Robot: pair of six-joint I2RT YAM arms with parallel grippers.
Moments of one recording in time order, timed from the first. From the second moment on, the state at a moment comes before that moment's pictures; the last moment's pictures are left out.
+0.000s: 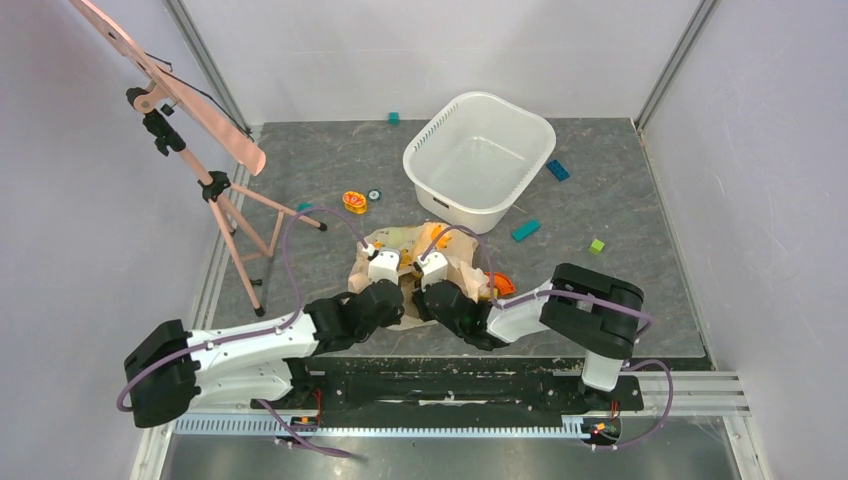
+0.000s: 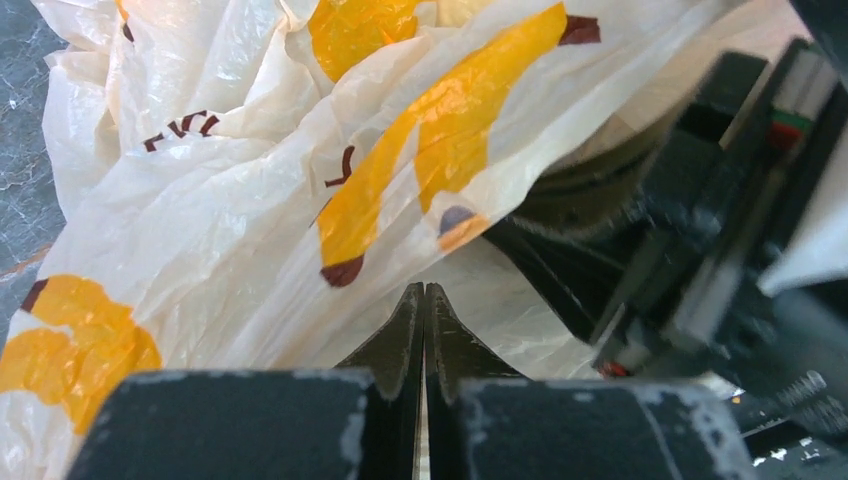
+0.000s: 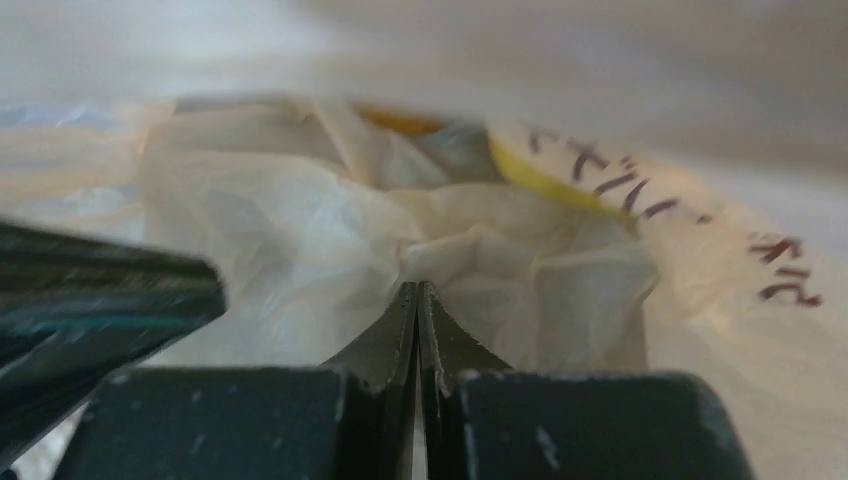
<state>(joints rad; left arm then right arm) -1.07 1.03 0.48 -0.23 -0.53 -0.63 1.14 1.81 0.67 0.61 0.38 0.43</state>
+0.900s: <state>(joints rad) -1.06 1.07 0.48 -0.22 -0.66 -0.64 1.37 1.74 0.57 0.61 0.48 0.67</state>
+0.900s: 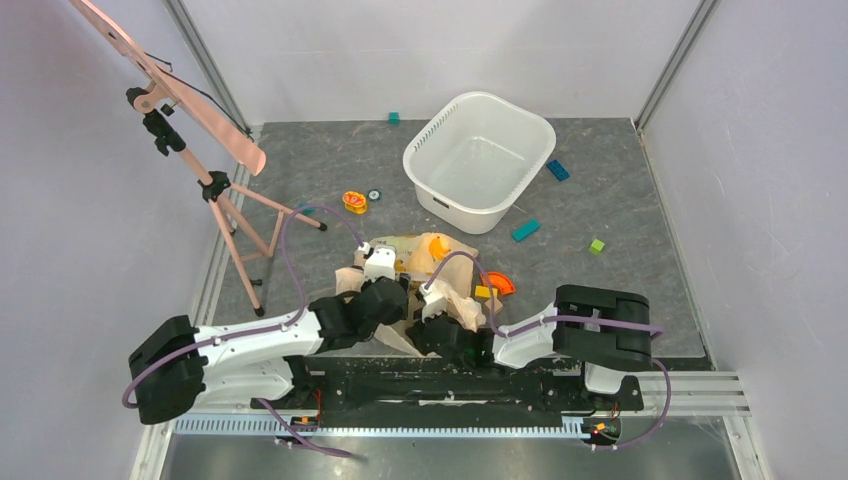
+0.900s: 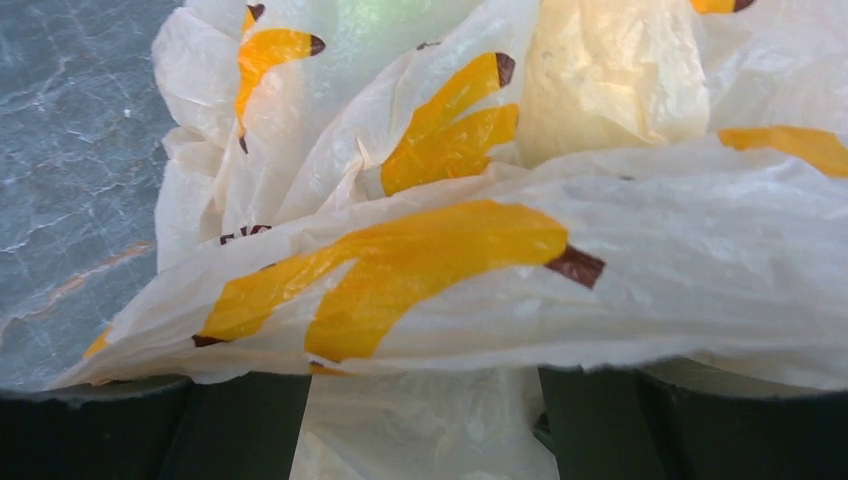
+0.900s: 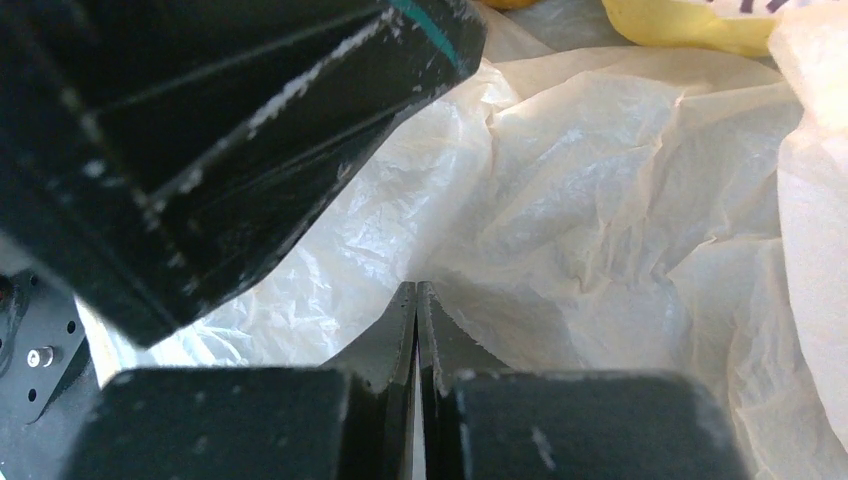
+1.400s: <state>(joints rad) -0.92 1.19 0.55 -0.22 -0.66 -0.63 1.37 1.74 0.55 0.63 0.48 0.69</state>
